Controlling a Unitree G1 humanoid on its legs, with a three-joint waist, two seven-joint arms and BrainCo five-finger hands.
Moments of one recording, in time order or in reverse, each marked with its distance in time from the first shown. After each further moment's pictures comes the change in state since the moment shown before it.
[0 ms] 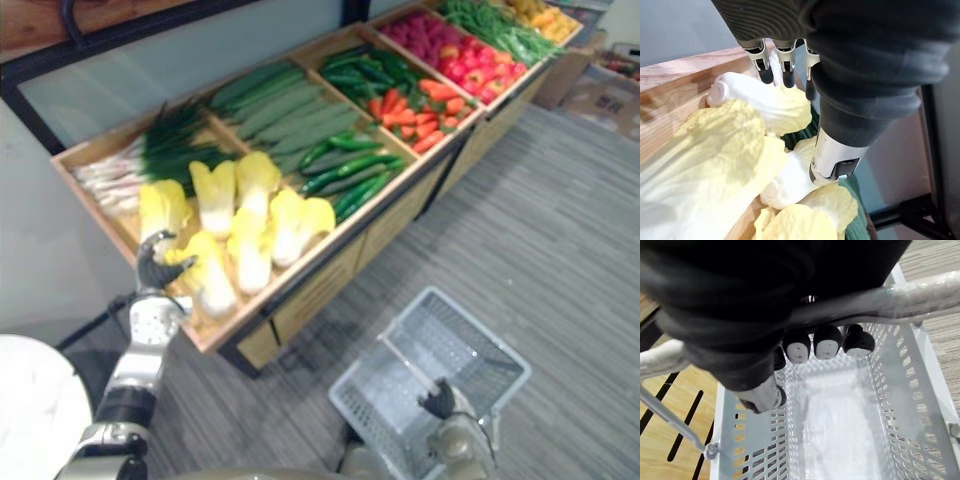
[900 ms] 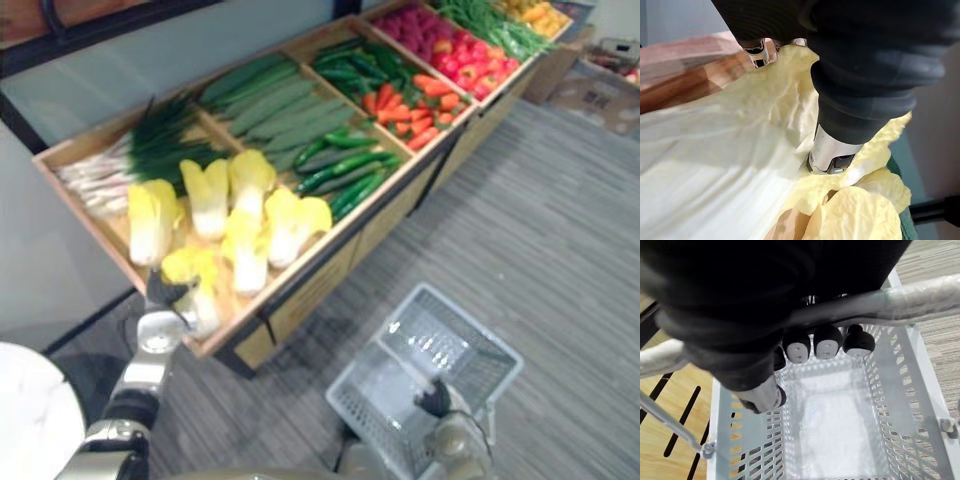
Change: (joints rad) left arm -0.001 0.001 0.003 0.138 -0.034 -0.002 -0.001; right arm -0.001 -0.004 0.031 0.003 0.000 0.000 0.000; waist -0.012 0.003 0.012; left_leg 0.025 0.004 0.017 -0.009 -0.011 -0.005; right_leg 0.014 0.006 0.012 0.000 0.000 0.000
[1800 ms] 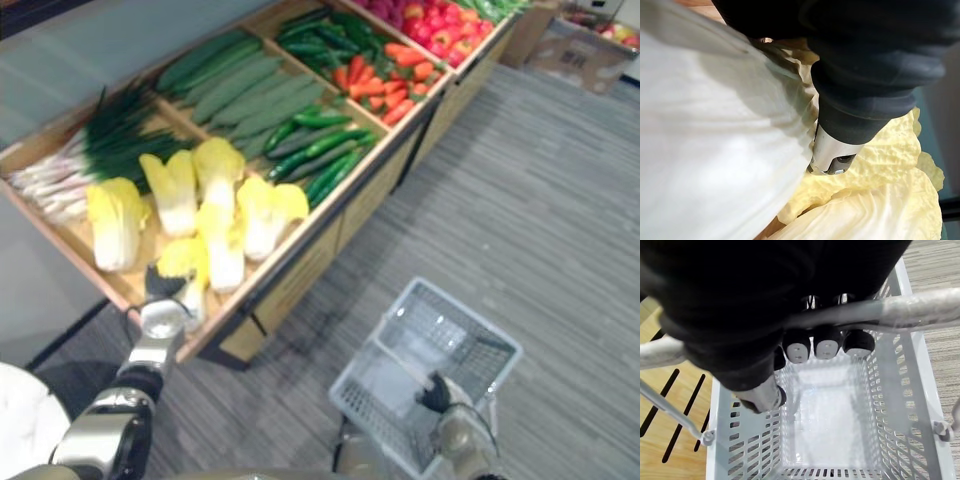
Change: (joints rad) left arm -0.170 0.023 -0.001 0.340 -0.113 -0.091 0.057; right arm -0.021 -0.064 0.114 0.002 0.000 0.002 0.008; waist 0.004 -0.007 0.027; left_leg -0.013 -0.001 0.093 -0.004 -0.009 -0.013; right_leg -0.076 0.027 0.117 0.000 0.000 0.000
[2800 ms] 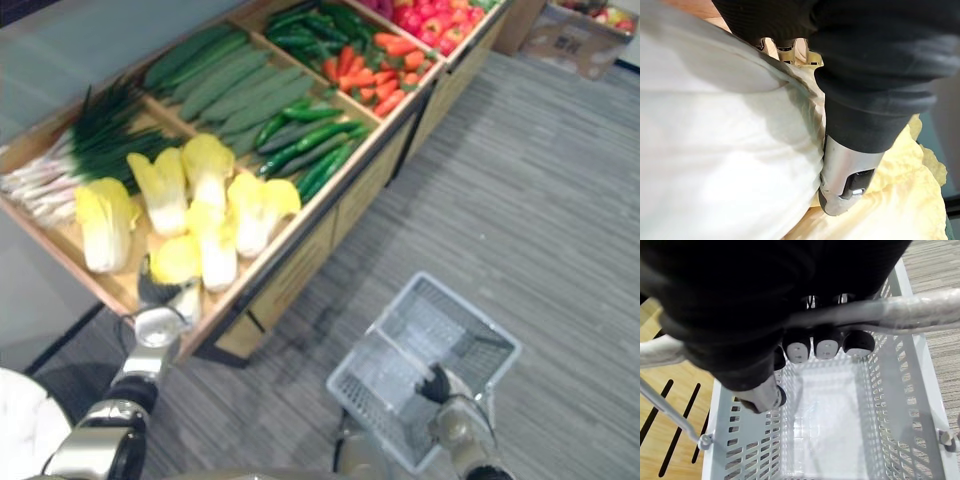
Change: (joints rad) left arm 0.047 0.013 -0.033 -0.050 -0.039 0.000 0.037; right arm -0.037 -0.001 -0.026 -0.006 0.002 0.007 0.011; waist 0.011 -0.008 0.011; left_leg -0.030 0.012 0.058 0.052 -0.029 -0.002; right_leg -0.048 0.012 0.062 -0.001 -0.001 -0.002
